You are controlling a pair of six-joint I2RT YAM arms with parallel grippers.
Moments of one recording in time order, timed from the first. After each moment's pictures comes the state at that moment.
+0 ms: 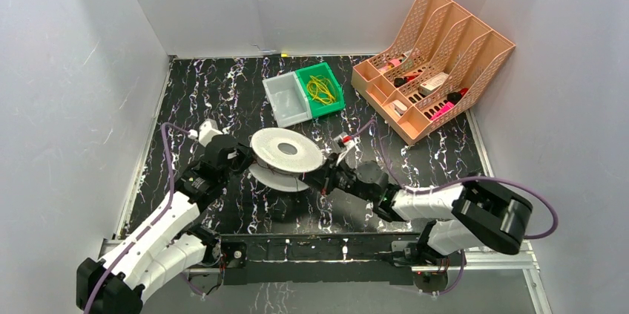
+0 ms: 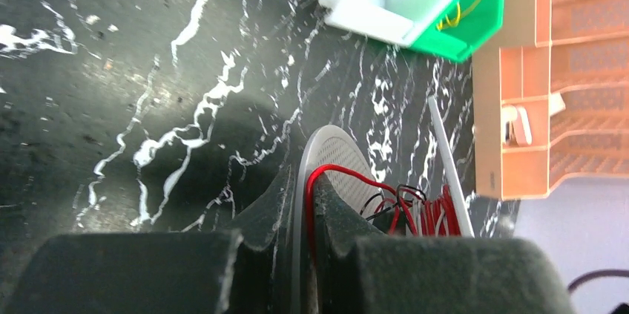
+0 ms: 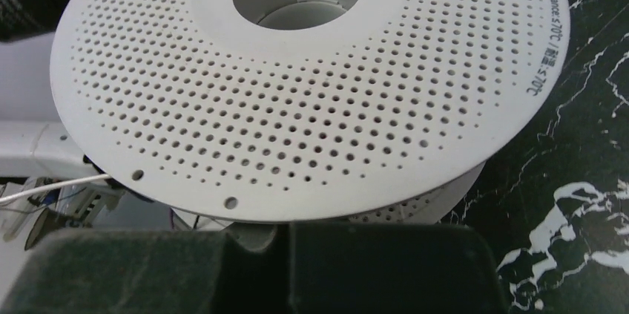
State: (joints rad) left arm -0.52 0.83 0.60 -0.38 -0.29 -1.03; right arm 1.04 1.31 0.32 0.92 -0.11 0.70
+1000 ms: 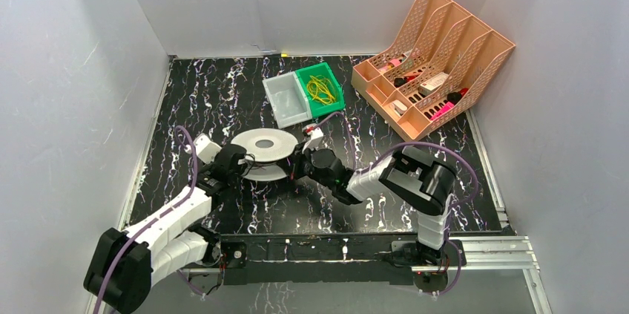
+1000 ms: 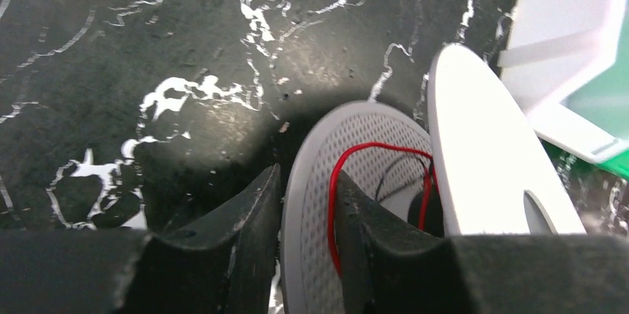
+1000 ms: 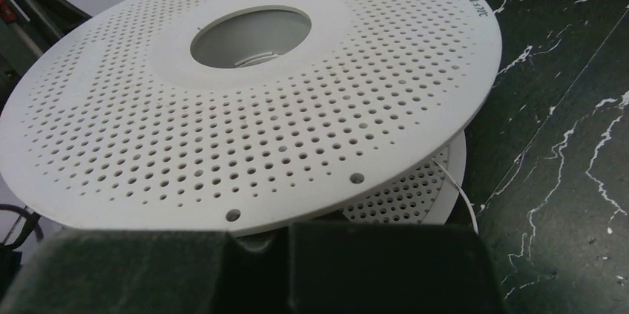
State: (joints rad) left arm -0.49 0.97 0.41 -0.26 -0.60 -1.07; right arm 1.07 1.86 0.72 0.93 0.10 0.65
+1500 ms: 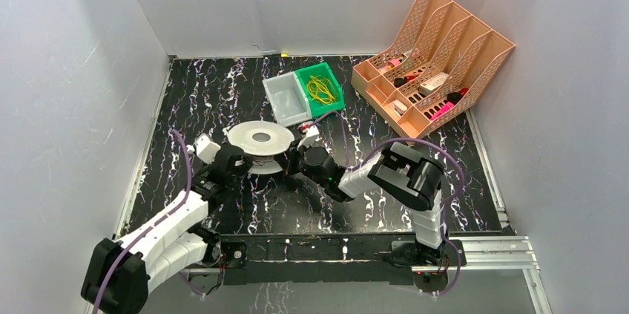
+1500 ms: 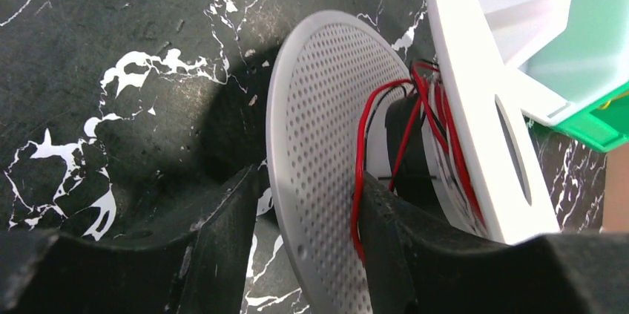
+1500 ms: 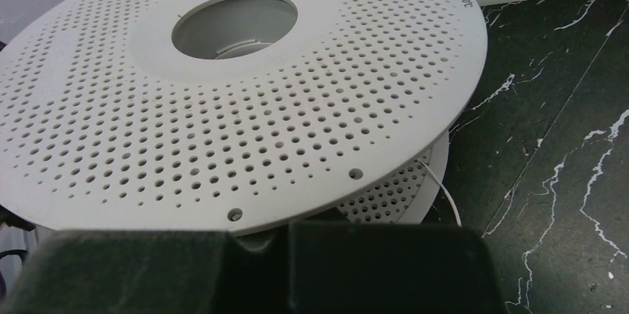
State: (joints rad) left arm -0.48 0.92 0.41 -0.26 -0.53 -1.07; right arm 1.07 1.95 0.81 0.94 0.18 0.63
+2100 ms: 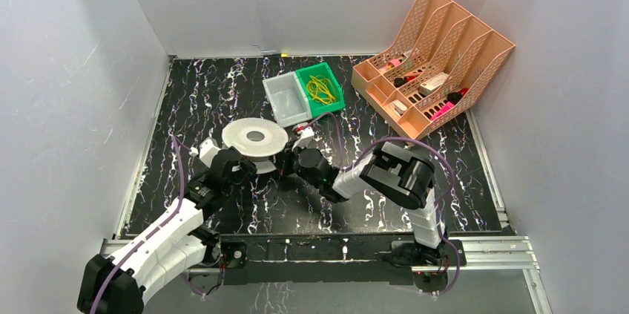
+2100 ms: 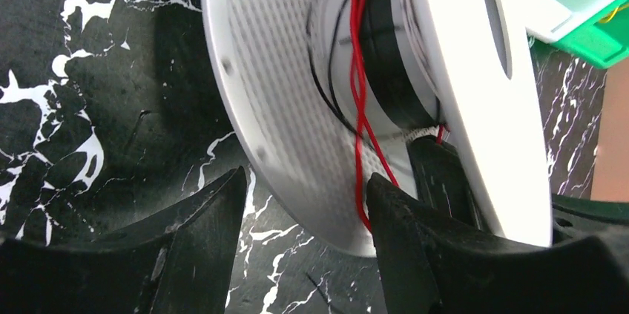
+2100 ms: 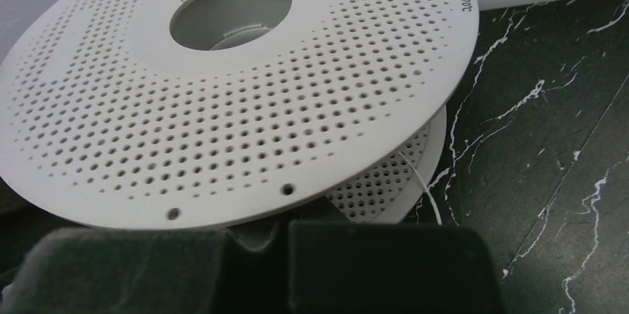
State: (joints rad) left arm -0.50 0.81 0.40 -0.37 -0.38 -1.05; right arm 1.09 2.02 0.86 0.97 0.22 0.62
